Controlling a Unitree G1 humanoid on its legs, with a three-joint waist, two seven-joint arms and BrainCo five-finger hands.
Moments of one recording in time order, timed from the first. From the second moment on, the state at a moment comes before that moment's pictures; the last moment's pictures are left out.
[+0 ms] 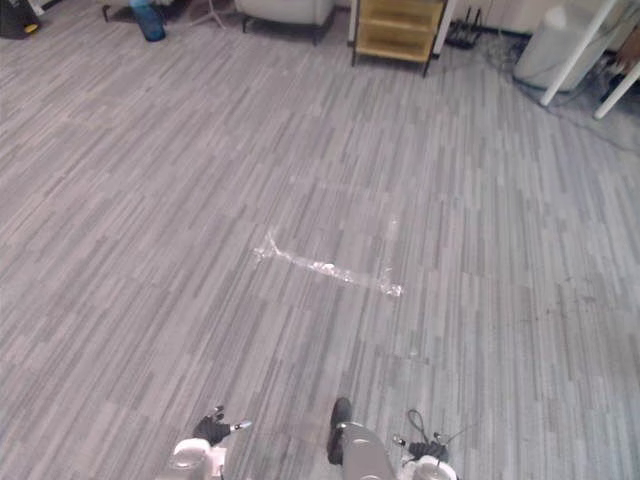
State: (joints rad) left arm -0.01 -0.01 0.11 1.05 0.04 -0.07 0.09; right arm 0.00 -0.06 -0.39 1.03 0.00 -0.03 -0.22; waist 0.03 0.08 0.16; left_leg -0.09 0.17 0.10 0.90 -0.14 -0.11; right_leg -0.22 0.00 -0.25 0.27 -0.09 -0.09
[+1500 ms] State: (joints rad) left arm -0.01 0.03 0.01 1.03 0.04 -0.08 0.08; right arm 0.03 -0.04 -0.40 1.08 0.02 -0.03 -0.21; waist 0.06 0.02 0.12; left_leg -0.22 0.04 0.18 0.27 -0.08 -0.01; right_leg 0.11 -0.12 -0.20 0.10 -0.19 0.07
